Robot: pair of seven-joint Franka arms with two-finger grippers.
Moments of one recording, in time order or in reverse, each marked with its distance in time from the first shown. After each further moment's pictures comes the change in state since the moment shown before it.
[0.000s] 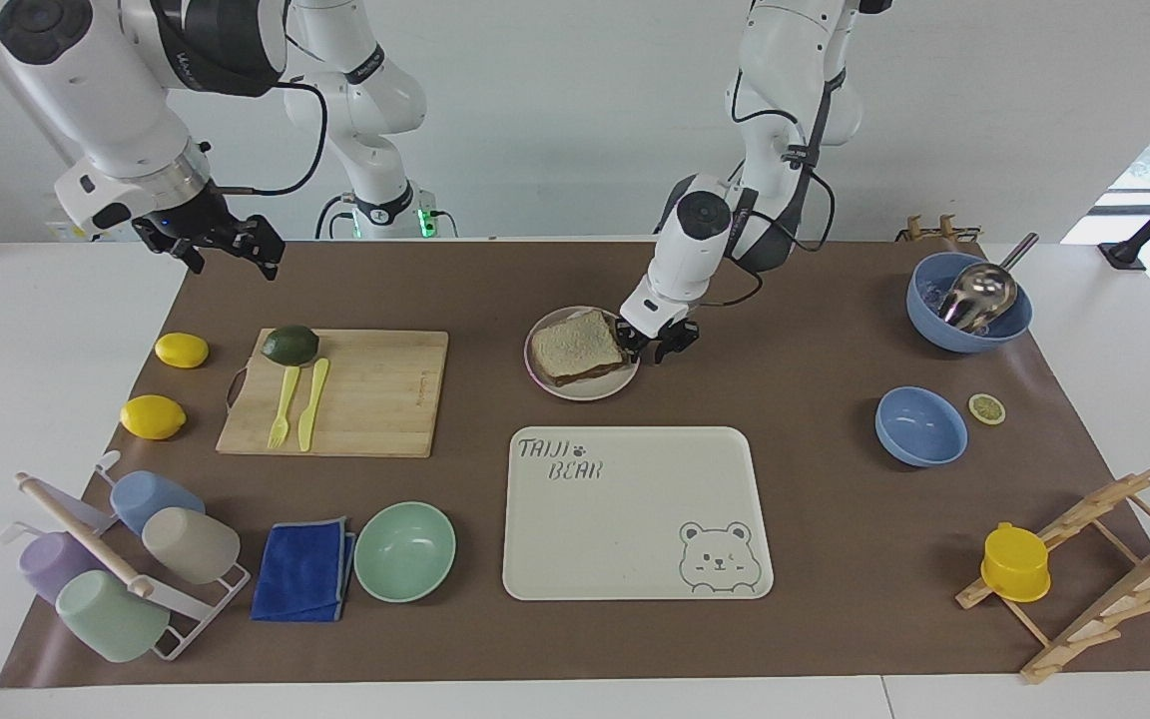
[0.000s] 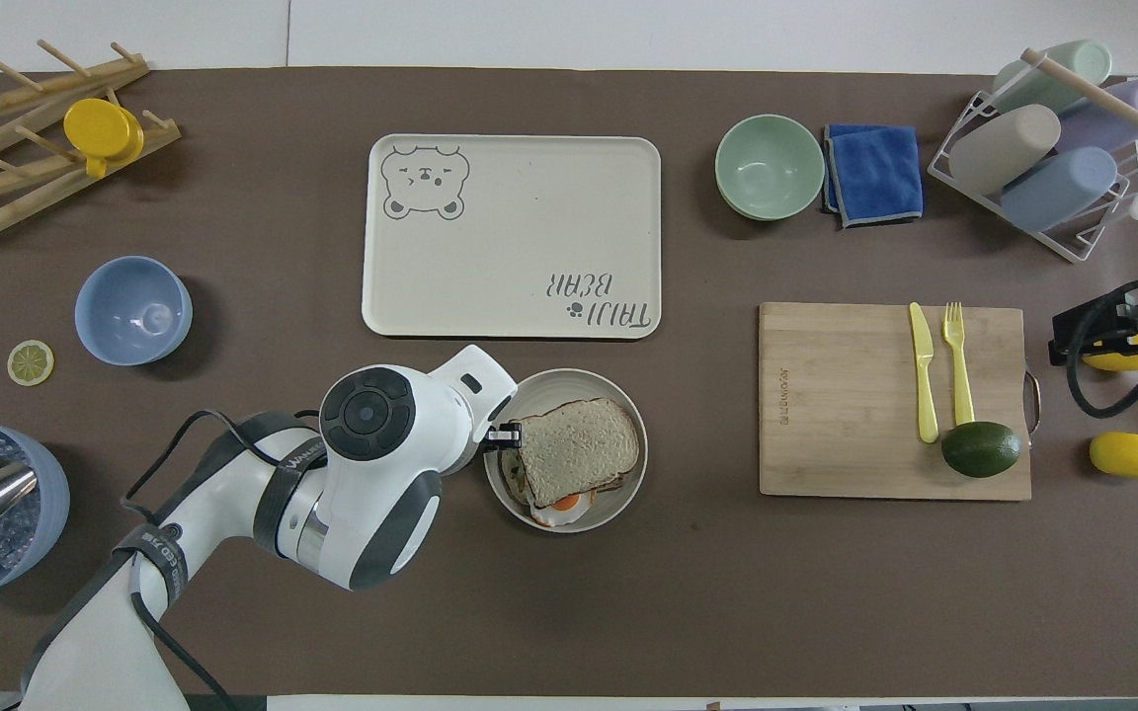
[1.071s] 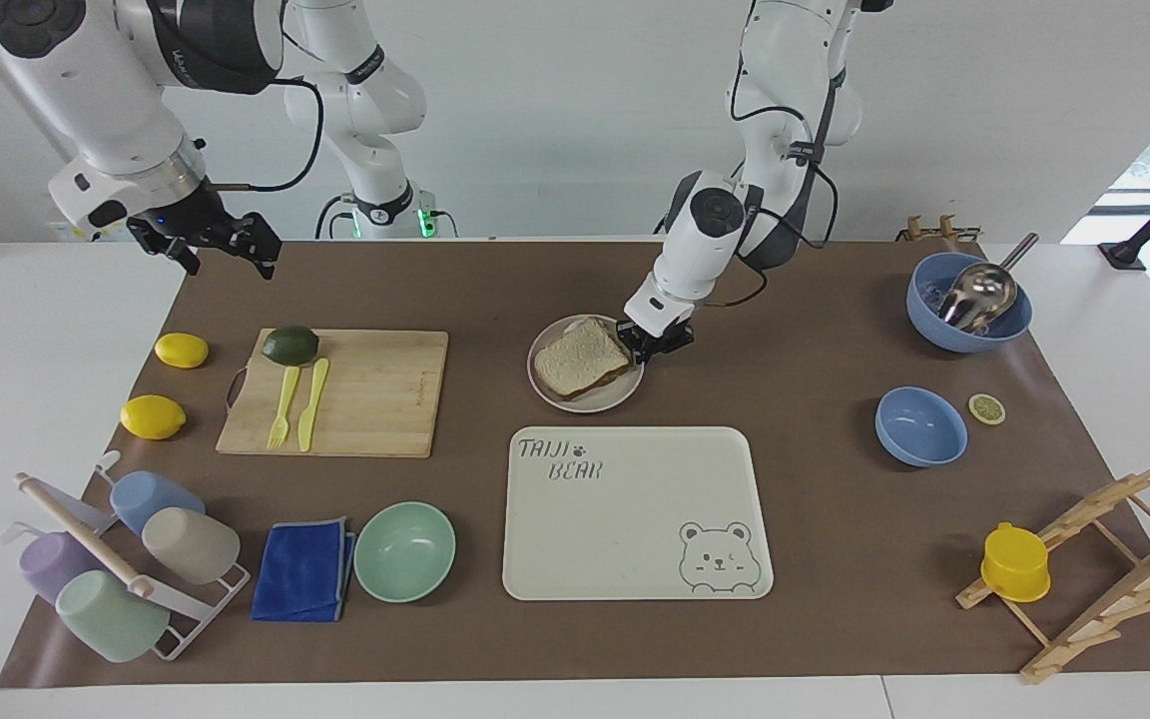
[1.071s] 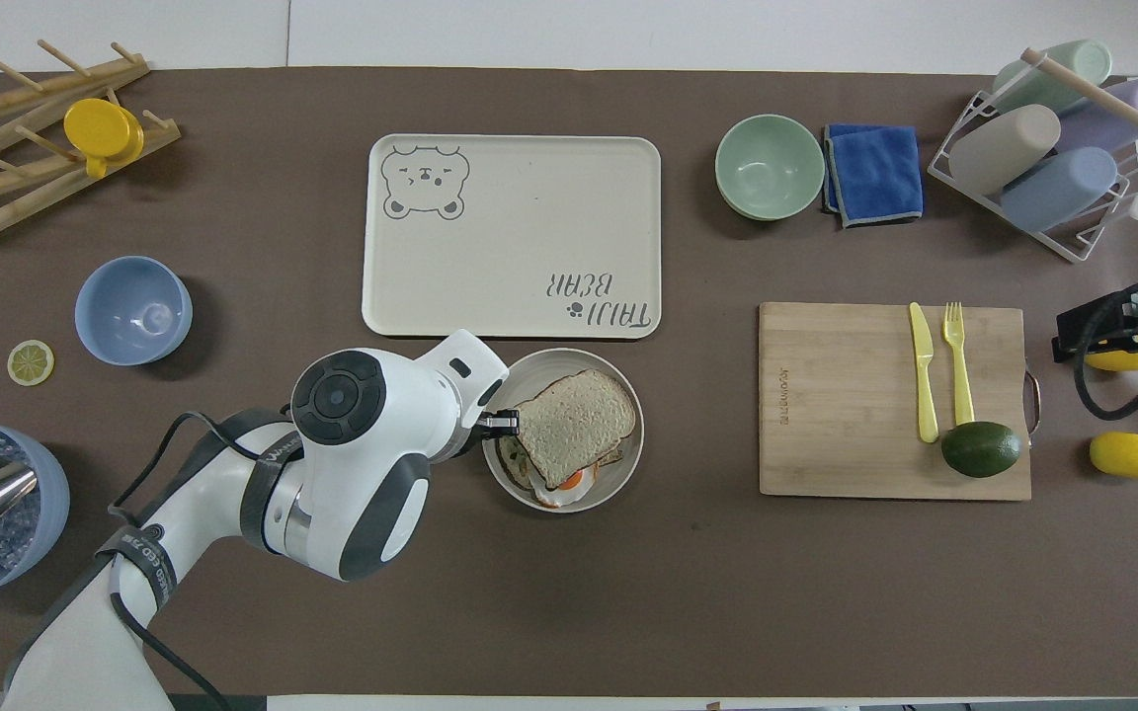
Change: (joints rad) left arm 0.015 -0.008 0.016 0.028 -0.108 -0.003 0.085; right arm 0.001 0.001 -0.004 0.006 0.002 0.006 -0.037
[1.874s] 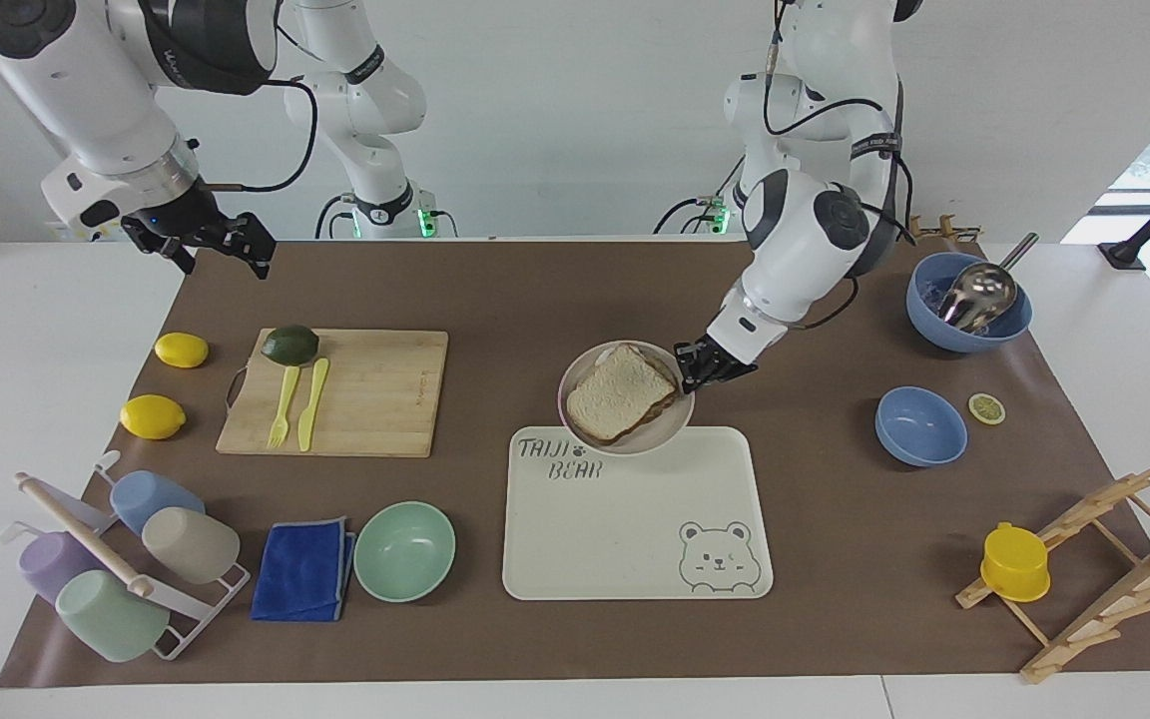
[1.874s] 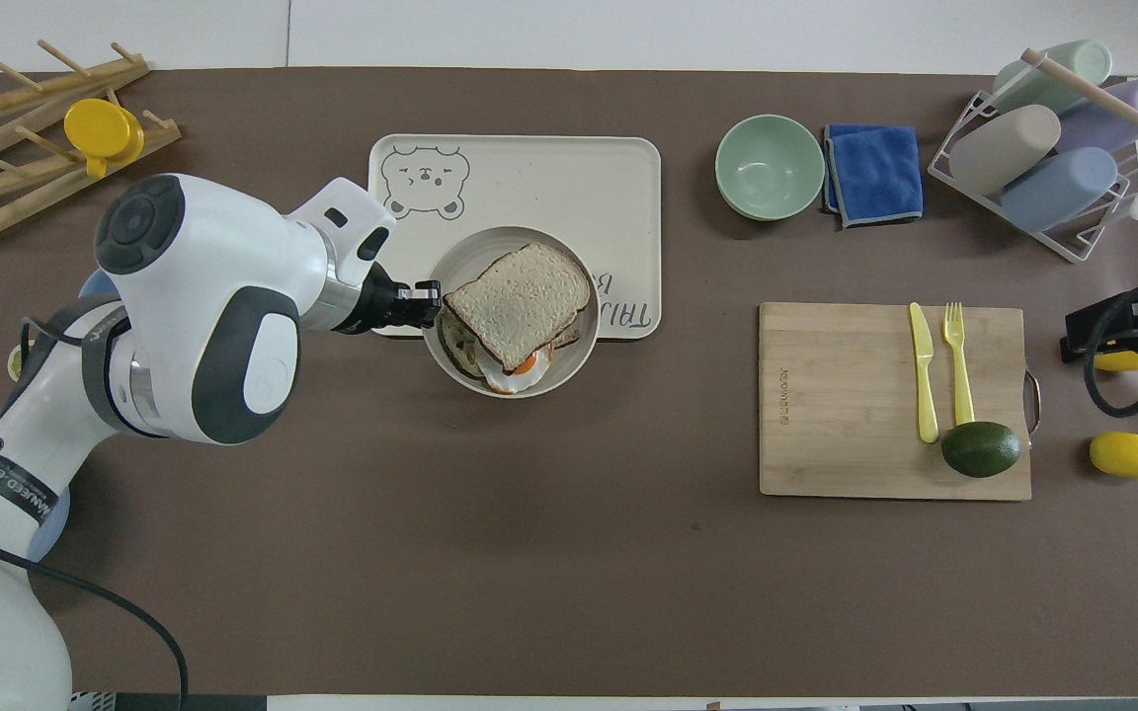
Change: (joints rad) left arm 0.215 0.096 0.009 0.355 -0.078 -0.218 0.155; right arm -0.010 0.000 -0.001 0.001 0.000 -0.002 0.000
